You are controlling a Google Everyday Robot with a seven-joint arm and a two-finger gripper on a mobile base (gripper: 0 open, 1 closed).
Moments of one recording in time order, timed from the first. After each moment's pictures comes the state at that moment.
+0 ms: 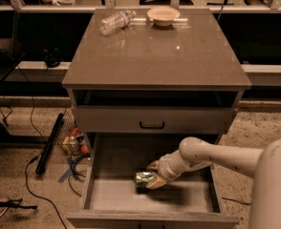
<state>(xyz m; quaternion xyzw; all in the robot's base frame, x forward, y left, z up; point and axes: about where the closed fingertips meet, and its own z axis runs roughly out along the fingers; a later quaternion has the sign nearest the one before) 0.525 -0.046 0.391 -0.67 0.66 0.23 0.24</state>
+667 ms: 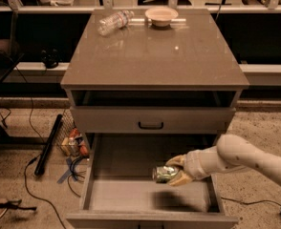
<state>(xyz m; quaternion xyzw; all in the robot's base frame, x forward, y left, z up) 0.502 -0.115 0.491 -0.66 0.65 0.21 0.32</state>
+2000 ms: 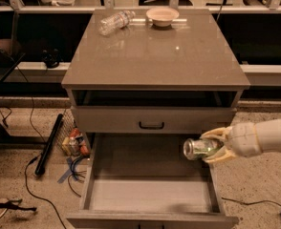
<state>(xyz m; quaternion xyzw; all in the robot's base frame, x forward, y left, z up) 0.496 -0.210 0.670 -0.67 0.60 0.18 0.40</state>
